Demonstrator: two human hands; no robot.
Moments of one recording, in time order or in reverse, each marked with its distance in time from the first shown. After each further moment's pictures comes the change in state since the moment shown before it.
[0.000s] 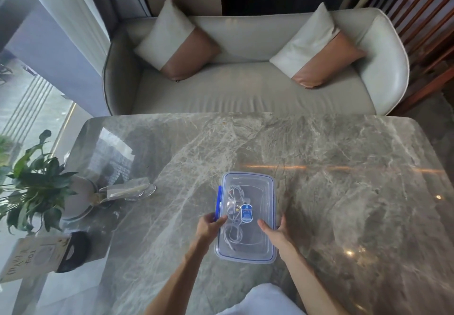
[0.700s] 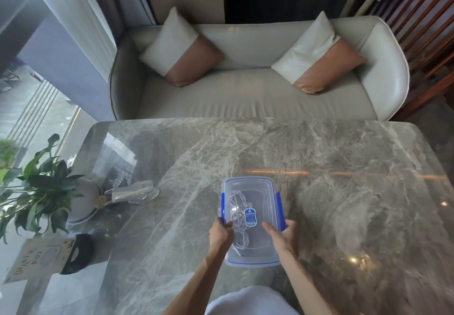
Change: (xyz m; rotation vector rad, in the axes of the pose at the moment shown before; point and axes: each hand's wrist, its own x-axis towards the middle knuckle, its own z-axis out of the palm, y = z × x) left_hand -0.013 0.007 0.037 0.295 0.185 -0.065; right_hand -0.017 -0.008 0.004 -0.009 0.262 -0.033
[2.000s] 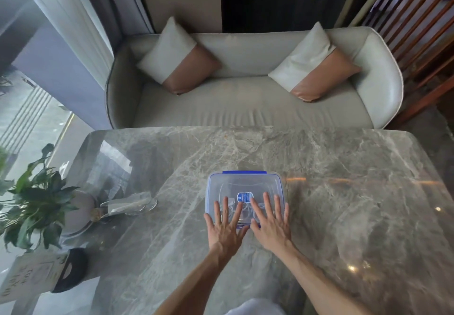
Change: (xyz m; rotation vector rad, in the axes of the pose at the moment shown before) left_hand 0.026 0.015 -0.001 1.093 0.061 0.568; right_hand 0.021 -0.045 0.019 -1.161 -0.039 -0.749
